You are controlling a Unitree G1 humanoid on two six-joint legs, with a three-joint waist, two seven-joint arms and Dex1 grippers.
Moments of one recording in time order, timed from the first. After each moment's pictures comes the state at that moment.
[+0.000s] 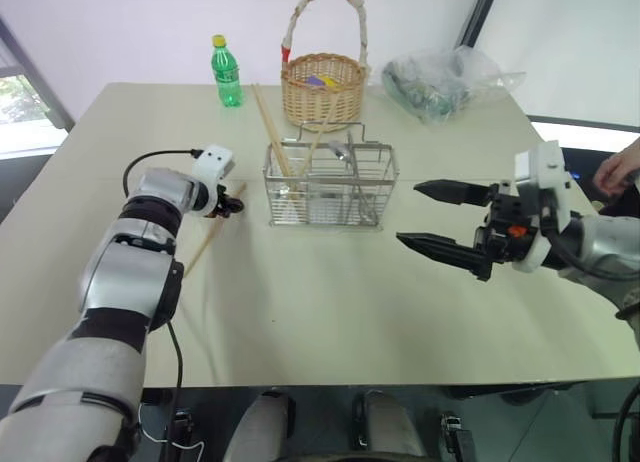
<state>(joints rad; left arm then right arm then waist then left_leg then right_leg) -1.21 0.47 -0.20 1.27 0.02 0.53 -0.71 -0.29 -0.90 -0.28 -0.56 0.96 0.78 0.78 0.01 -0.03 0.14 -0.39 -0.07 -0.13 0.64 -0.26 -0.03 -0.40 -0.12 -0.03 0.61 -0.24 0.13</state>
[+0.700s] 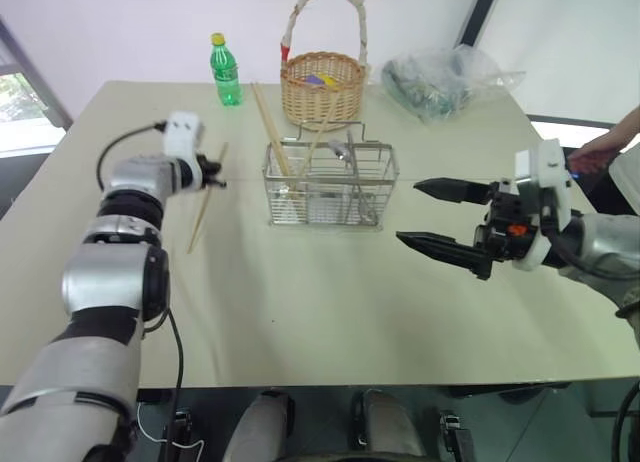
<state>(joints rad) -1.26 0.52 0.19 1.17 -0.13 0.38 -0.47 -0.29 -0.90 -0.28 -0.56 0.95 0.77 0.80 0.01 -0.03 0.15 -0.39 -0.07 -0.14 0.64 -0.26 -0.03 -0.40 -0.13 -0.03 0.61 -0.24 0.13</state>
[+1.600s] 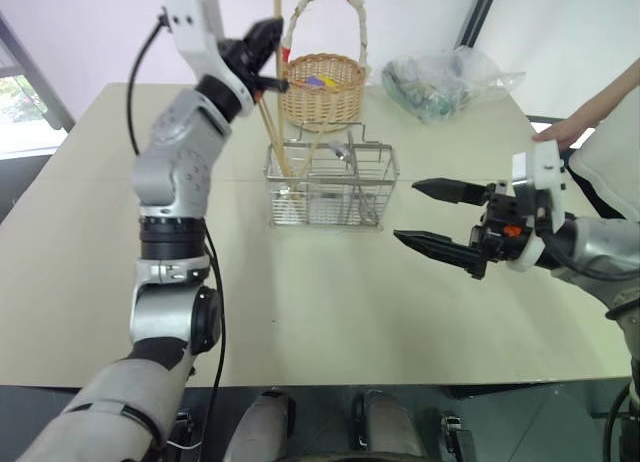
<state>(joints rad) -0.98 0.19 0.16 0.22 -0.42 0.34 -0.38 -0.29 -0.86 -0.27 -0.56 0.93 0.75 0.77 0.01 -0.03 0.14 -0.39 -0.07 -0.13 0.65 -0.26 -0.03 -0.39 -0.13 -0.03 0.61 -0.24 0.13</state>
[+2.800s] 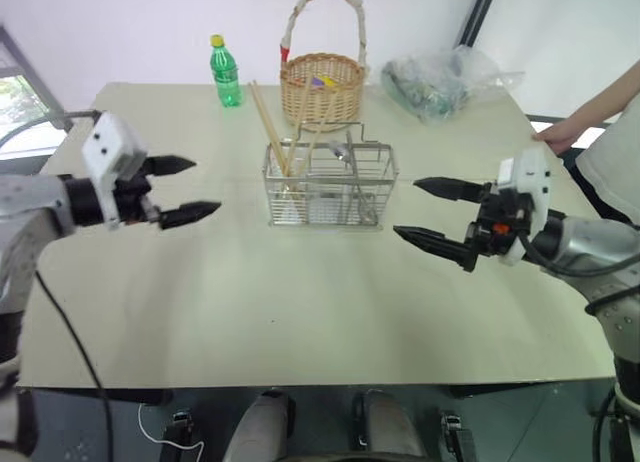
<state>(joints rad) -0.39 1.06 0.24 -0.18 -0.56 0.61 -1.07 -0.30 -0.83 -0.21 -0.45 0.76 0.62 0.83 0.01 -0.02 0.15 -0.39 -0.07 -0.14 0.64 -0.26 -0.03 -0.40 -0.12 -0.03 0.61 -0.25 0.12</state>
